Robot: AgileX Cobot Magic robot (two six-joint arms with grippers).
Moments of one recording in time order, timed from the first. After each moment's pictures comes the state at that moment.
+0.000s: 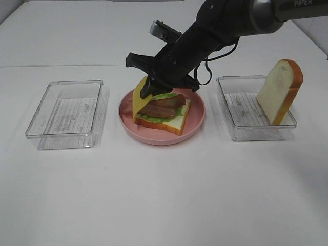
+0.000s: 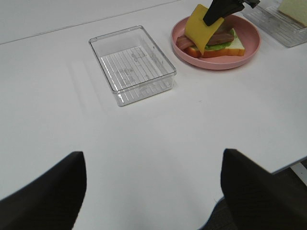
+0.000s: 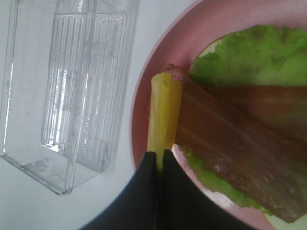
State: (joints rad) left arm -0.37 0.00 -0.50 0.02 1.06 -0.03; right arm 0.48 2.21 -1.64 0.68 0.62 -0.09
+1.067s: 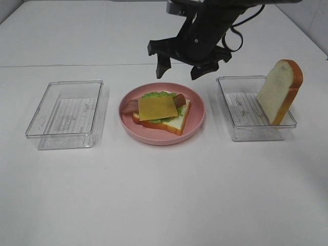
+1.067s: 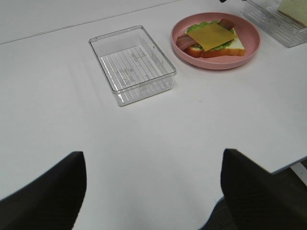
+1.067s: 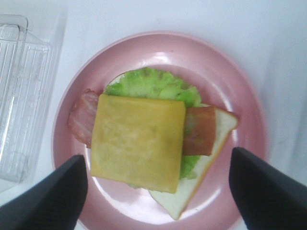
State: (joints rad) left arm -0.37 0.00 -0.50 0.02 1.06 -0.03; right arm 0.48 2.07 -1.64 0.17 0.68 0.21
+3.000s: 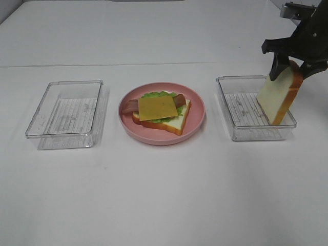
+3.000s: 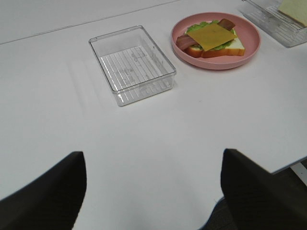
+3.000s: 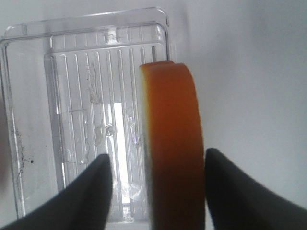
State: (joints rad) left arm -0.37 0.00 -0.50 0.02 1.06 -0.03; right arm -0.01 2.06 -1.61 0.14 0.89 -0.01
